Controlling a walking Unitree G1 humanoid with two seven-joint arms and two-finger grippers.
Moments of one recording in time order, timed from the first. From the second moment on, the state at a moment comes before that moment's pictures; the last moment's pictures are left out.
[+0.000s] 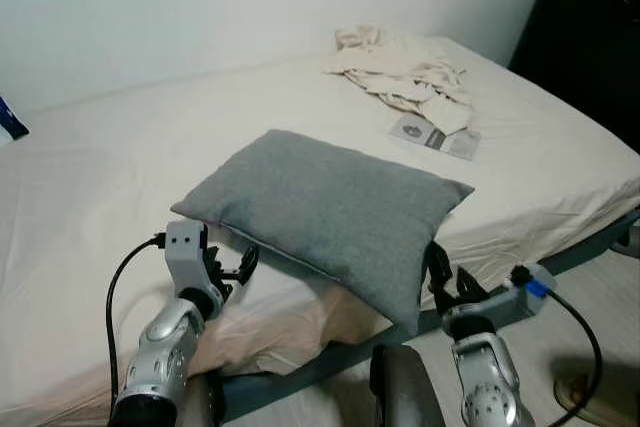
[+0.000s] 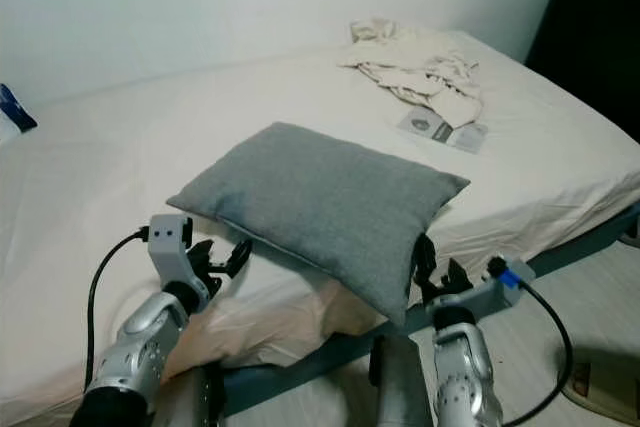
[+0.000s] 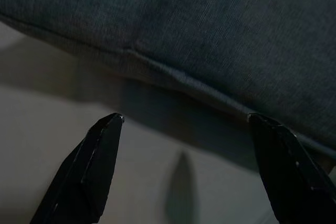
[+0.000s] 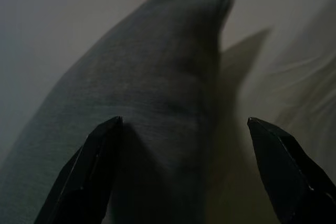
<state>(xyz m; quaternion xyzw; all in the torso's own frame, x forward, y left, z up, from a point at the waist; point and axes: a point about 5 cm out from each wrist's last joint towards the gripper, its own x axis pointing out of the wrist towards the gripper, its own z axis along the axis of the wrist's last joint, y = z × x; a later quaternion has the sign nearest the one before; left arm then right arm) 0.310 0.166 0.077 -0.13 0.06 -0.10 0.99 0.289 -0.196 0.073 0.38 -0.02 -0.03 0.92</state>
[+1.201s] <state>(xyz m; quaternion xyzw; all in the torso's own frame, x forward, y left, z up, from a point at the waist) 0.321 0.166 0.084 -0.12 0.04 -0.05 0.99 0.318 -0.154 0.064 0.49 0.03 0.16 0.86</state>
